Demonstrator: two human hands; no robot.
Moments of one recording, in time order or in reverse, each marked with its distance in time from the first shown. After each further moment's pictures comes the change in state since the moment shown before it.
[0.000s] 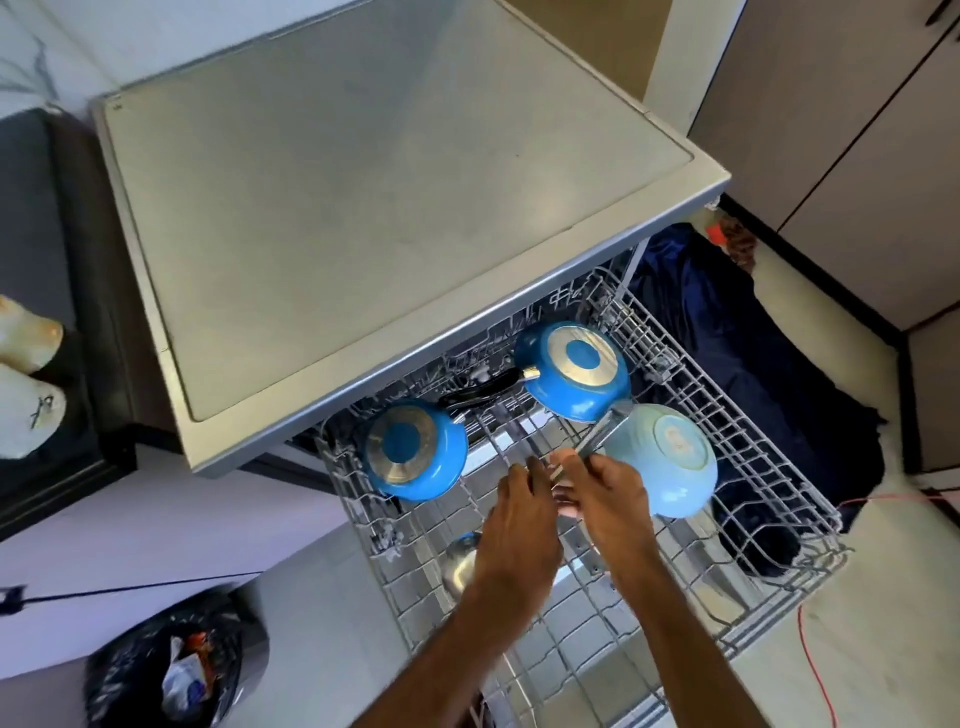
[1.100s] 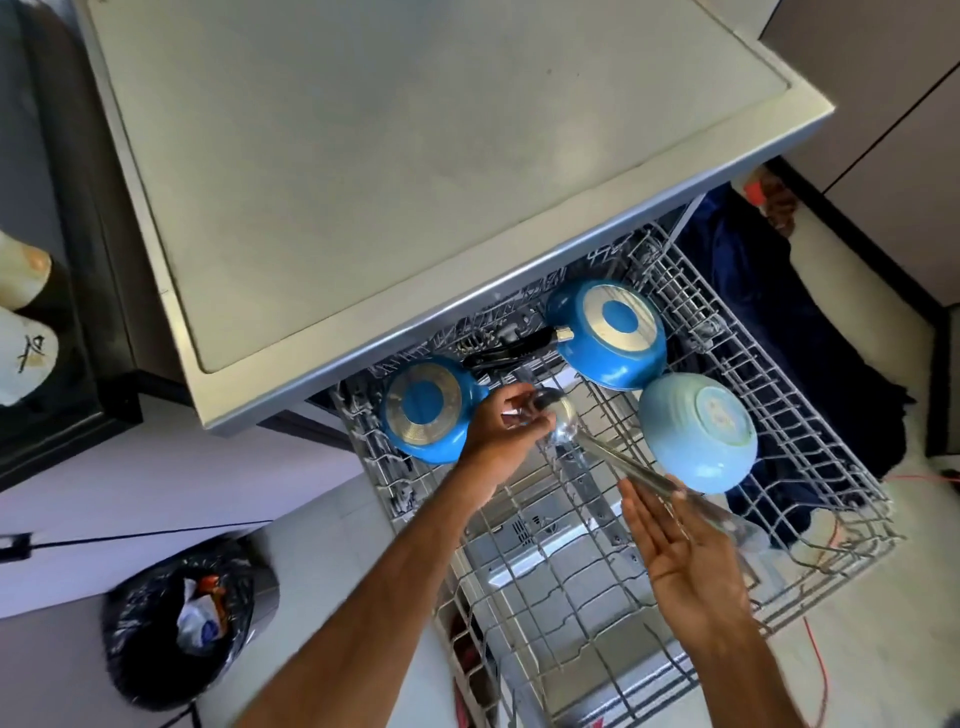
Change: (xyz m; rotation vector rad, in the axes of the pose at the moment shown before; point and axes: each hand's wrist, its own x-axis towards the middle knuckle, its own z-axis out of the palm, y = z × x) left_hand 0.072 -0.082 -0.001 -1.011 -0.011 -0.364; right_hand -0.032 0.055 -0.039 0.947 0.126 0.345
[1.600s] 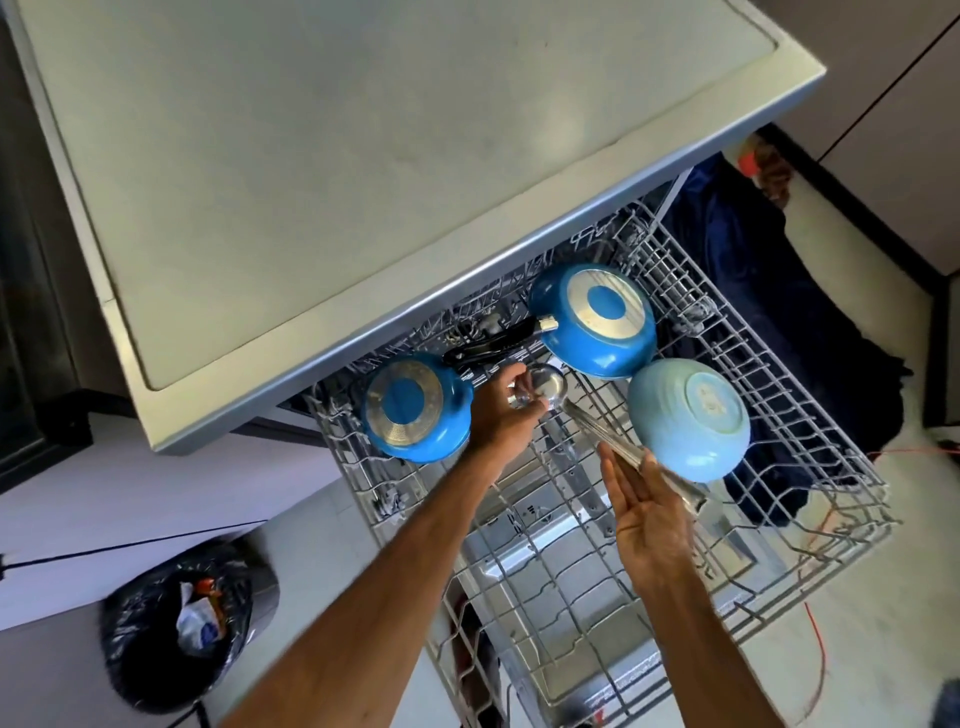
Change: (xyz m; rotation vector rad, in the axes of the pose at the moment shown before) left_hand 0.026 0.005 0.026 0.204 0.101 0.073; right_hand 0.053 0.021 0.008 0.159 0.063 -0.086
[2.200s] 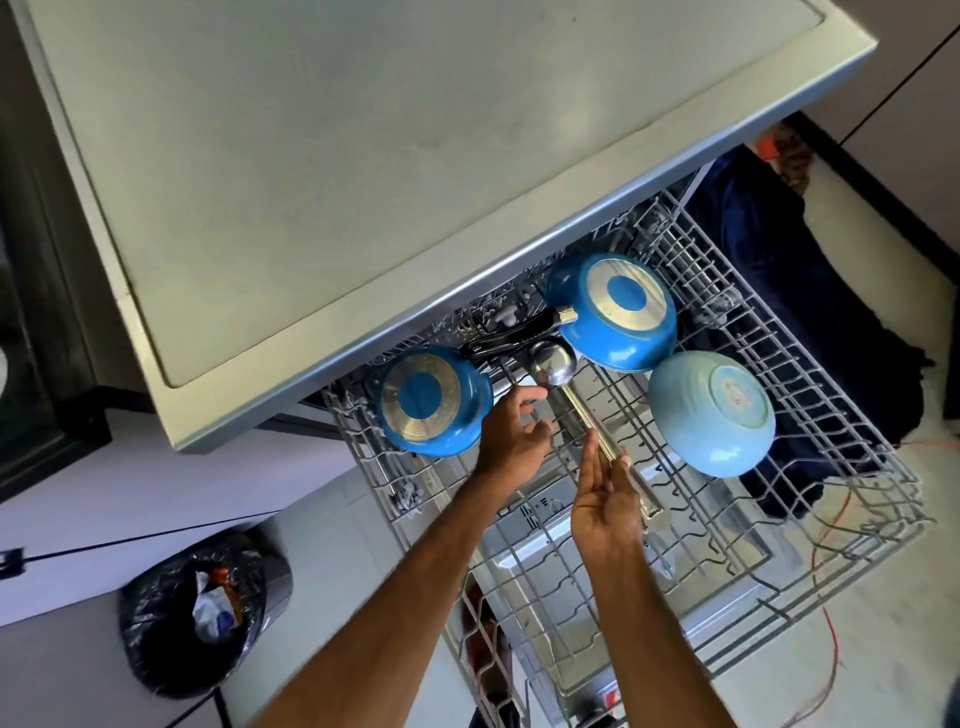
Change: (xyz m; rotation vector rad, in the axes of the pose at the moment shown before) left_hand -0.014 -0.029 -0.009 0.139 -0.077 0.036; right_hand 0.016 0.064 0.020 0.422 0.155 0.175
